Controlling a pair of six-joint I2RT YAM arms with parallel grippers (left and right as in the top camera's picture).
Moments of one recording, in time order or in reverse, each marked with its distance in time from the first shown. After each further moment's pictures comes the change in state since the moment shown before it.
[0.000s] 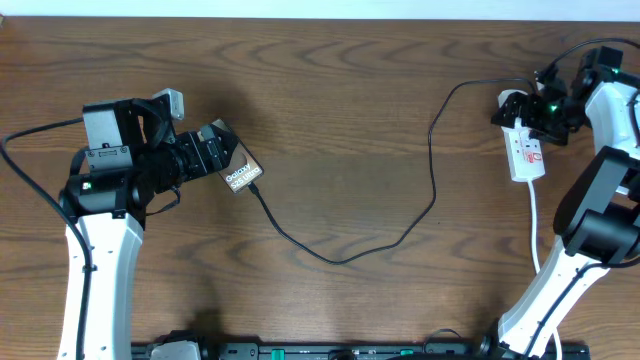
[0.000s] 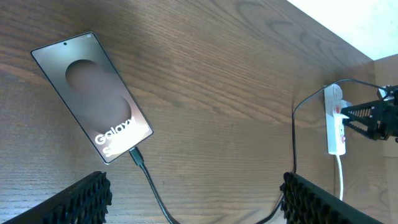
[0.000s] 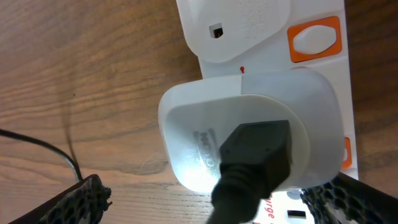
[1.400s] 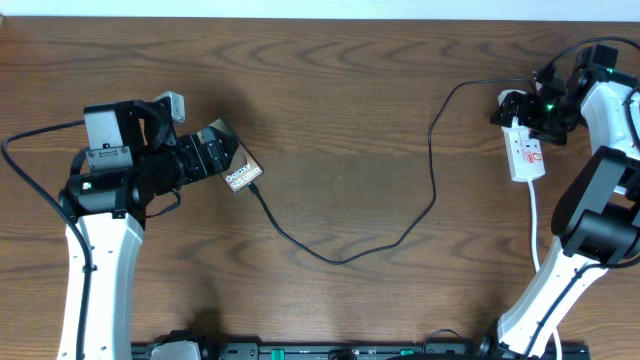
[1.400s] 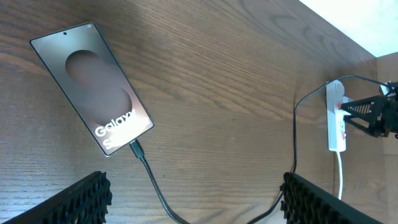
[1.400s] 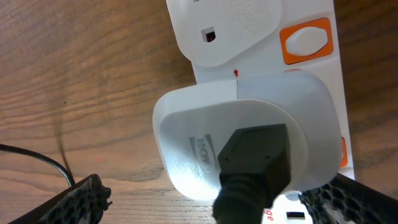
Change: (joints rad) left arm 0.000 0.000 0.000 -0.027 0.000 0.000; right arm 0.013 -0.006 -0.018 0.031 0.039 0.038
